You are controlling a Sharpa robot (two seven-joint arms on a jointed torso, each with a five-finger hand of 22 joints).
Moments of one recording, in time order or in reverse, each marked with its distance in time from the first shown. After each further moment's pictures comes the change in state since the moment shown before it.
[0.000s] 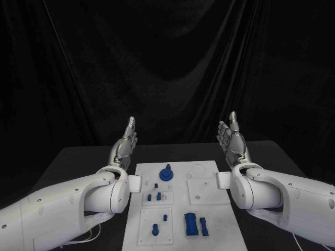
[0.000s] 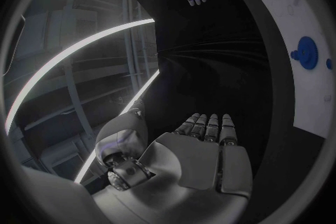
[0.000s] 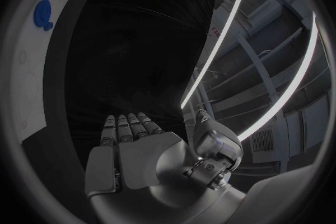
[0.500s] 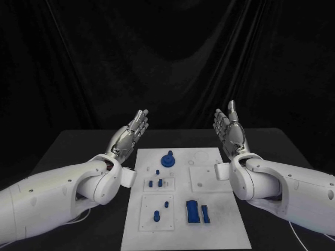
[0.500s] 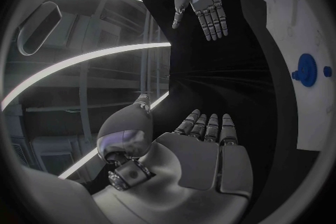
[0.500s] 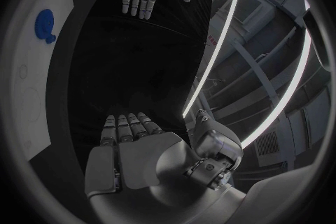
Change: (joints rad) left arm 0.047 -0.038 -0.053 -0.027 -0.149 0.308 0.066; left_hand 0.223 0.045 -0.091 0.091 0.099 0.079 -0.001 0.000 0.000 0.003 -0.003 0.000 0.000 0.004 -0.004 0.000 0.000 0.046 0.000 0.000 0.000 0.000; right arm 0.000 0.000 -0.001 0.002 -0.042 0.050 0.019; right_hand 0.000 0.000 0.000 0.000 0.000 0.000 0.000 0.000 0.000 0.000 0.000 0.000 0.000 0.000 0.000 0.000 0.000 0.000 0.000 0.000 0.000 0.000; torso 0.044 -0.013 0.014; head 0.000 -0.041
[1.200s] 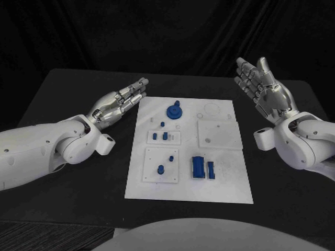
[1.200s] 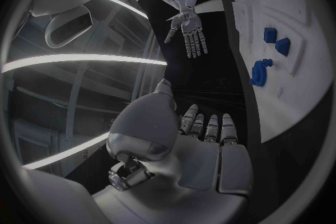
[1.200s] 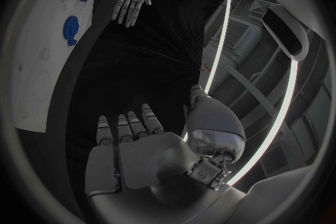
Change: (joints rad) left arm 0.117 -0.104 -0.158 -0.067 -0.180 0.395 0.078; left_hand 0.694 0.142 -0.147 0.147 0.179 0.122 -0.042 0.014 0.015 0.000 -0.099 0.000 0.001 -0.005 -0.020 0.000 -0.001 0.096 0.000 0.000 0.000 0.000; right arm 0.198 -0.324 -0.199 0.201 -0.211 0.248 0.072; right_hand 0.392 -0.002 -0.010 0.117 0.038 0.128 -0.010 0.000 0.002 0.003 0.000 0.000 0.025 0.000 0.000 0.000 0.001 0.000 0.000 0.102 0.000 0.001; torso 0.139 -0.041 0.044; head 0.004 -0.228
